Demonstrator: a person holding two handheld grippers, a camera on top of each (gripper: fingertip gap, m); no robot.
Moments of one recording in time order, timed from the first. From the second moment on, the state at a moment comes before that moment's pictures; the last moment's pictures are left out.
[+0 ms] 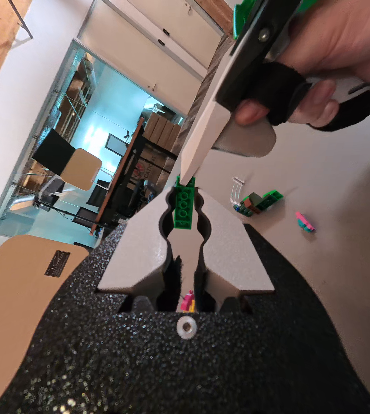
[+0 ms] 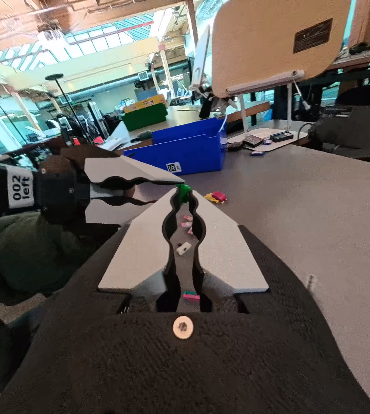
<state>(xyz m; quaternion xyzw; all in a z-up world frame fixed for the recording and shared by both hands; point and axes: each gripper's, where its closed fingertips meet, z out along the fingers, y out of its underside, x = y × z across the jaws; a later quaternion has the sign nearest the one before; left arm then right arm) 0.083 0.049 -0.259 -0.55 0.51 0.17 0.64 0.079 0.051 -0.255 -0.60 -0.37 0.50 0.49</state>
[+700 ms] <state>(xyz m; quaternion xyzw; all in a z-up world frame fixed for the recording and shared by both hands) -0.126 0.093 -0.202 -0.74 0.15 -0.11 0.65 0.097 0.076 -0.262 -0.60 -0.34 0.53 0.50</state>
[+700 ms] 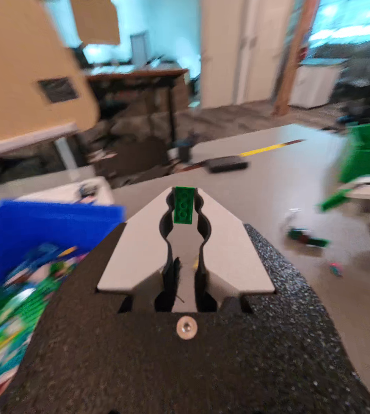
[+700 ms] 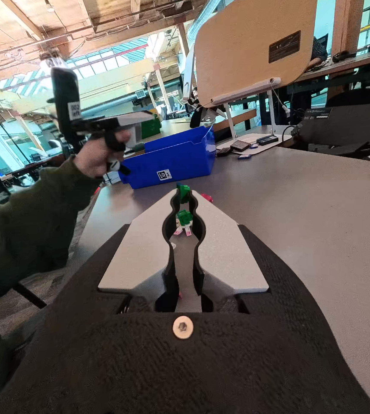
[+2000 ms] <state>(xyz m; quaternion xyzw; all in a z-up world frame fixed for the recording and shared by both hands) -0.181 0.051 -0.145 -0.57 0.31 0.28 0.71 0.089 0.035 -0.227 -0.48 -0.38 0.59 0.53</state>
